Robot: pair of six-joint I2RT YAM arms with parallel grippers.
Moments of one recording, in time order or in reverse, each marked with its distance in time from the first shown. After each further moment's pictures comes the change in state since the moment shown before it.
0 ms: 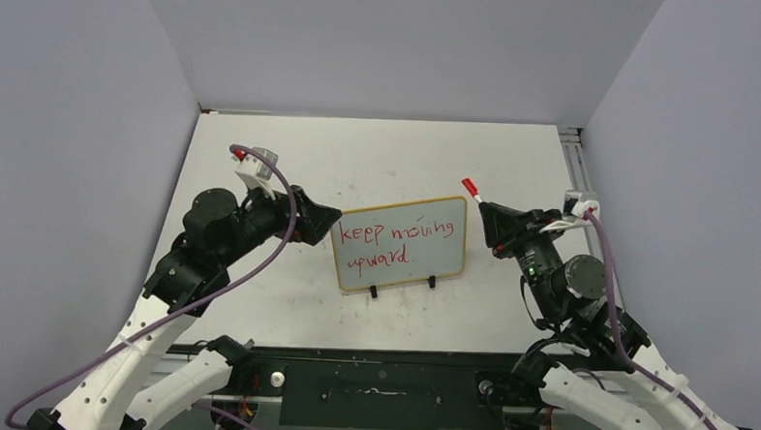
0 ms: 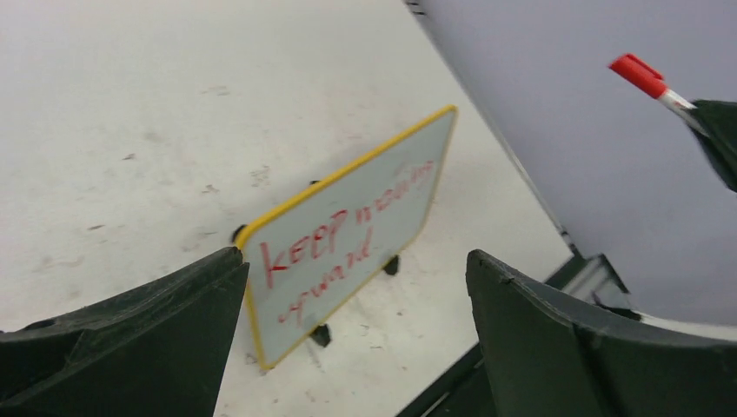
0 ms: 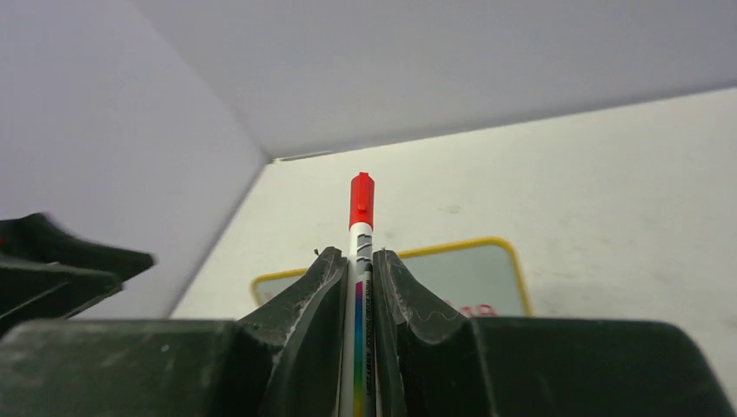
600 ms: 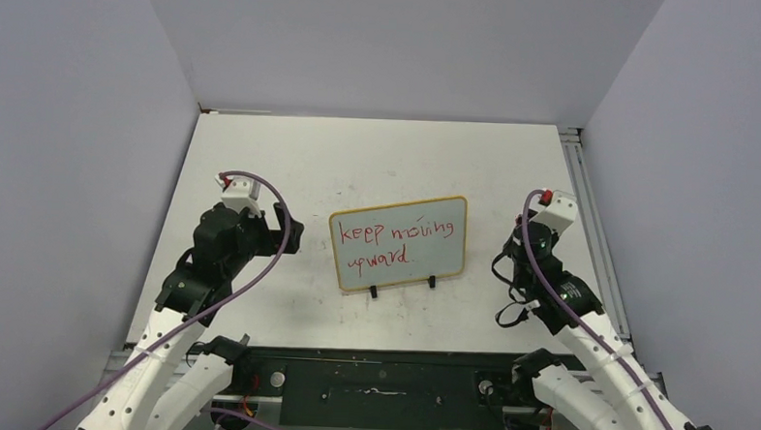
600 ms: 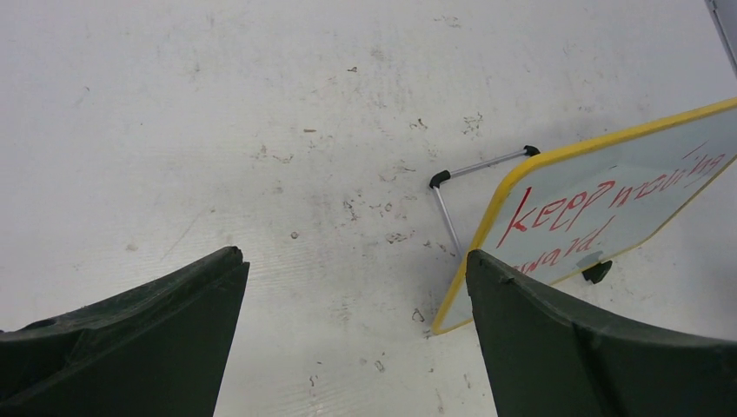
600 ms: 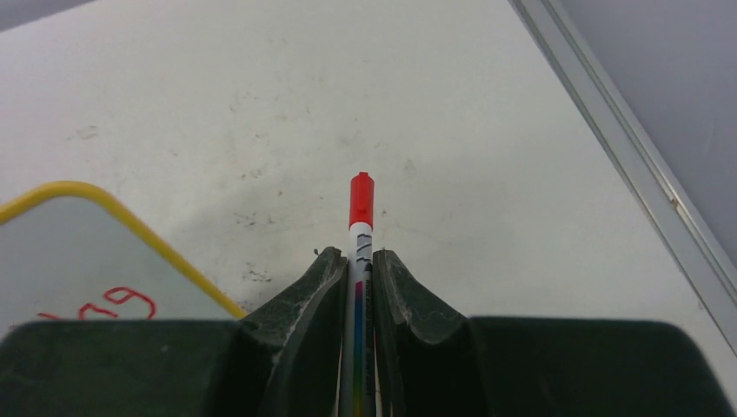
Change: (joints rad) left arm 0.240 -0.089 -0.249 -0.088 -0.225 0.150; right arm -0.339 0.180 -0.125 -0.305 0.296 -0.011
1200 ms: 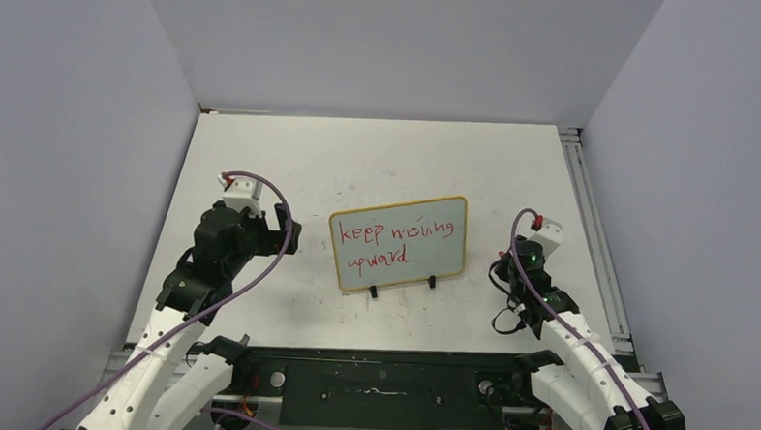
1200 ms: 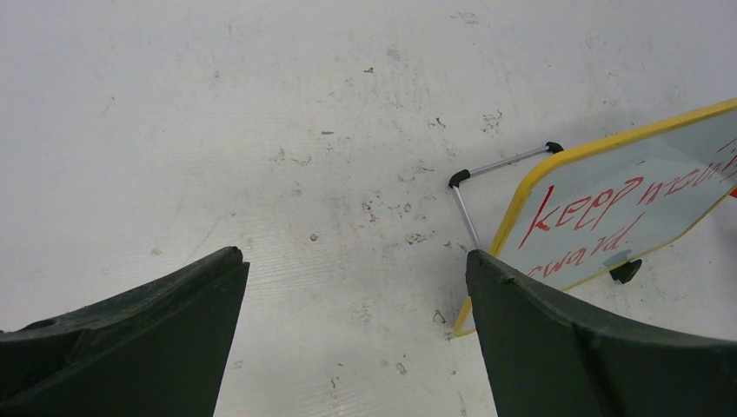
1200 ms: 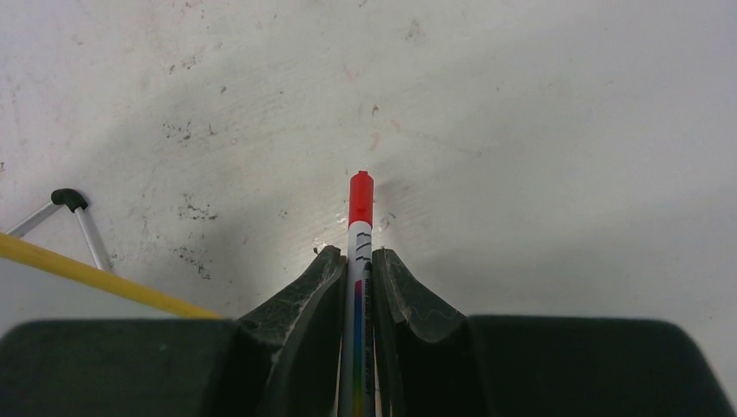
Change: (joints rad) left arm 0.004 0.005 -0.008 0.001 -0.024 0.059; right arm -0.252 0.077 -0.352 0.272 -0.330 0.073
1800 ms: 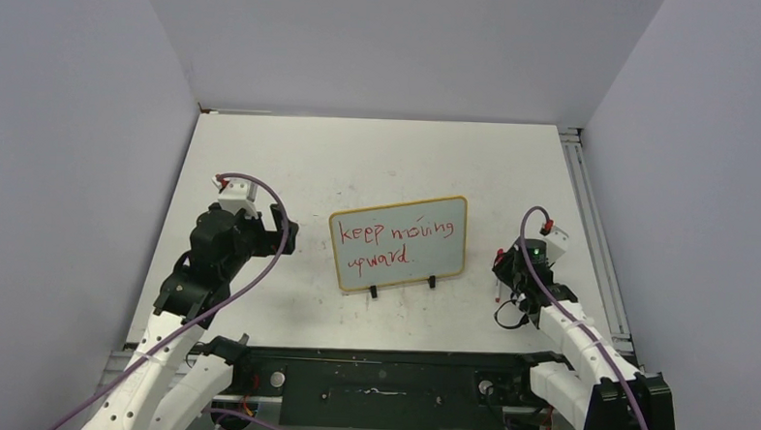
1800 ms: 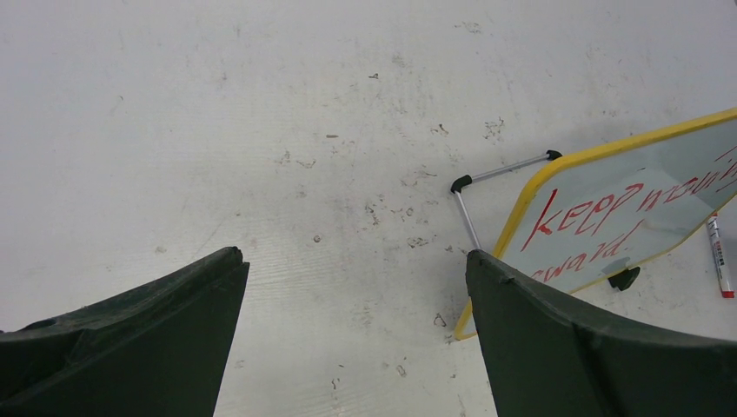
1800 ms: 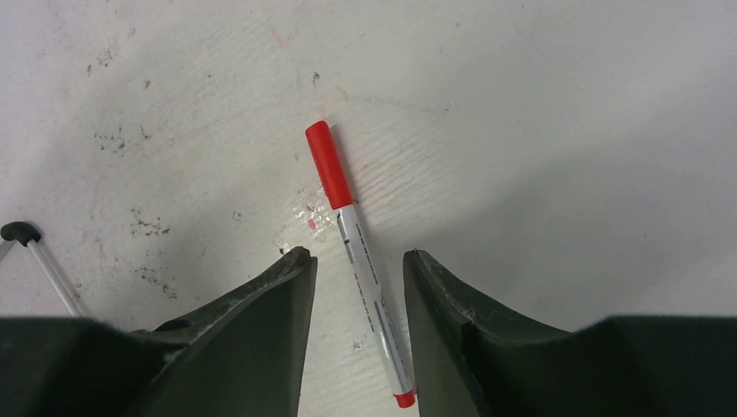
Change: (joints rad) left arm 0.023 -0.028 -0.011 0.000 0.006 -0.008; right arm -0.106 0.141 -0.010 0.017 -0.079 0.138
